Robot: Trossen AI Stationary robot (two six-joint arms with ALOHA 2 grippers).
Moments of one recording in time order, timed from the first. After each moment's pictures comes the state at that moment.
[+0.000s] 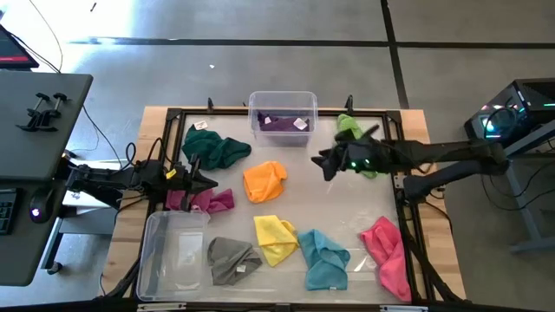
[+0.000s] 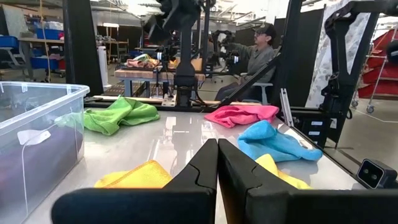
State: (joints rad) left arm -0.07 0.03 0.01 0.05 -0.01 -0.05; right arm 0.06 1.12 1.00 -0.42 0.39 0.81
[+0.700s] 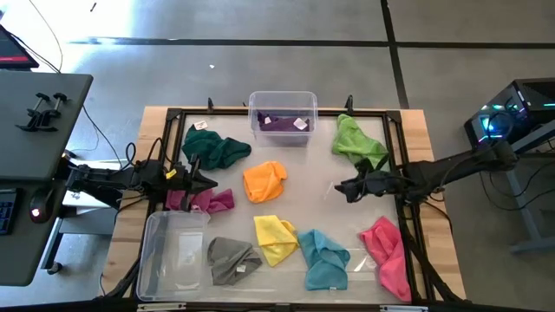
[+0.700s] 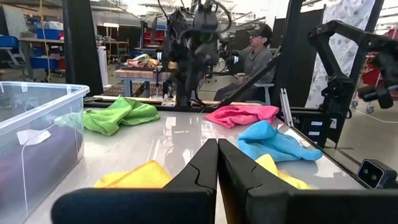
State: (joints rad) left arm -0.07 0.03 0.01 0.05 -0.01 -0.05; right arm 0.23 0.83 0.48 -0.39 0.32 1.15
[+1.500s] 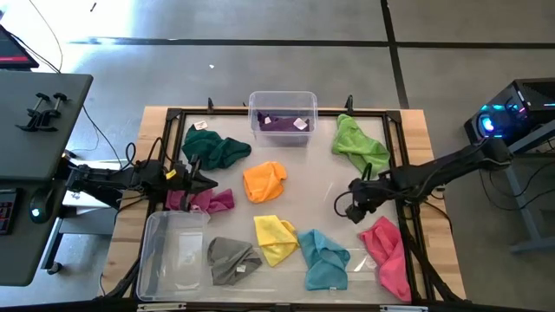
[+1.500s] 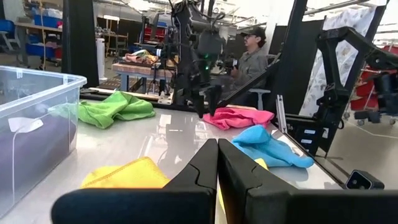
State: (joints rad) left arm -0.07 0.03 0.01 0.05 -0.01 -0.13; right arm 0.24 1.02 0.53 -0.60 -0.16 1.12
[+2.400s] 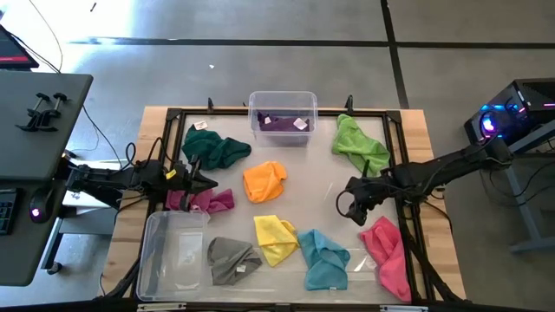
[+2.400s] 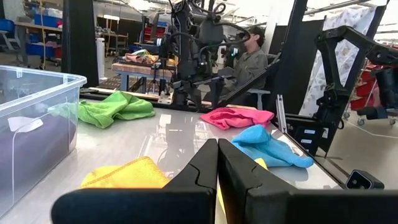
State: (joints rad) left arm -0.07 0.03 0.01 0.05 -0.01 -0.13; right arm 0.23 1.00 0.58 -0.61 -0.12 0.84
